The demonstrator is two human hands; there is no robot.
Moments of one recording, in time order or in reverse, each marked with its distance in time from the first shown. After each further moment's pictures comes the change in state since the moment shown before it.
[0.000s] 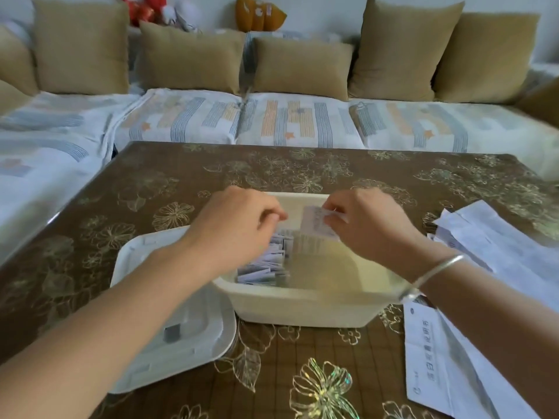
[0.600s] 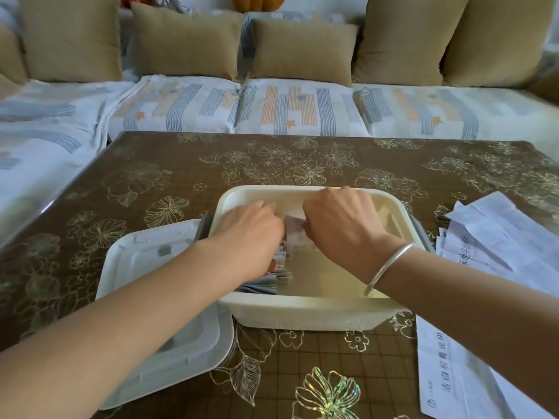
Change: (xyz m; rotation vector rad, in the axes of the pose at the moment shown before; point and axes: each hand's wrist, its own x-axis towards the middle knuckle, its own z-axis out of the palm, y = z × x) left_hand 0.024 -0.007 0.037 0.560 -0.411 0.053; right_hand 0.023 -0.025 0.030 -0.507 -0.026 -0.205
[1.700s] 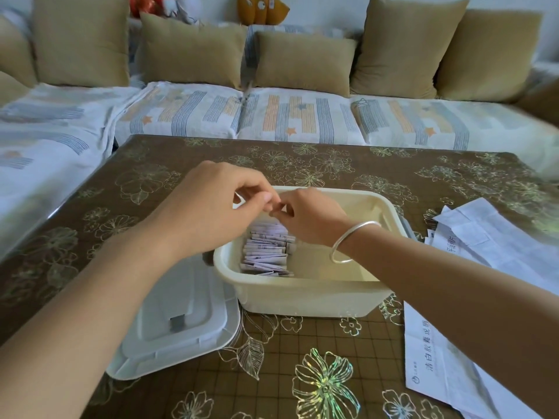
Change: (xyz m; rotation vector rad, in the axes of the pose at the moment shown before) left_hand -0.062 -0.032 -0.043 -0.695 0.490 0.016; right_hand 0.027 -0.016 0.010 0.602 -0.043 -0.005
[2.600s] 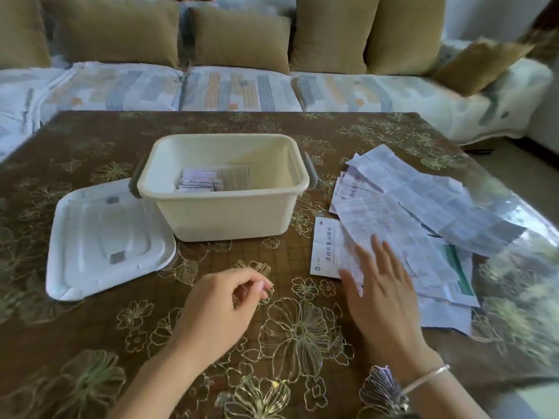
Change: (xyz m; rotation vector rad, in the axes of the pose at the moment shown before) left_hand -0.158 0.086 0.147 -0.280 -0.078 -0.161; right_hand -0.309 0.066 0.048 -0.194 0.269 0.614
